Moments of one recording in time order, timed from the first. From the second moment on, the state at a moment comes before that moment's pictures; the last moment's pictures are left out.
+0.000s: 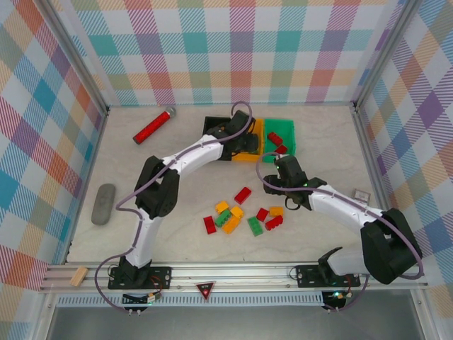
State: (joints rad) left arm -0.67 2.20 1.89 -0.50 -0.08 -0.53; right arm 0.54 1.32 0.73 -0.28 0.13 0.36
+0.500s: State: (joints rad) left arm -0.65 1.89 1.46 -0.31 -0.03 -0.57; right arm 0.54 1.32 0.71 -0.25 0.01 0.36
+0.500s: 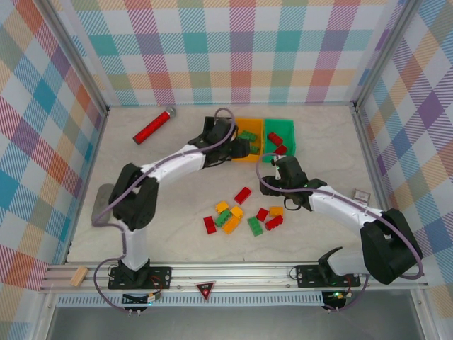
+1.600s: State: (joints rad) left arm -0.65 1.37 0.78 -0.15 -0.09 -0.56; right arm 0.94 1.37 0.74 -0.59 0.00 0.60
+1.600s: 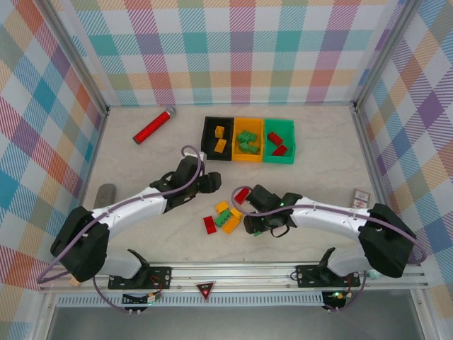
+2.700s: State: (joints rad) left arm -0.65 1.34 0.74 -0.13 -0.11 -0.58; right arm 1.03 1.58 0.86 -0.66 0.16 0.62
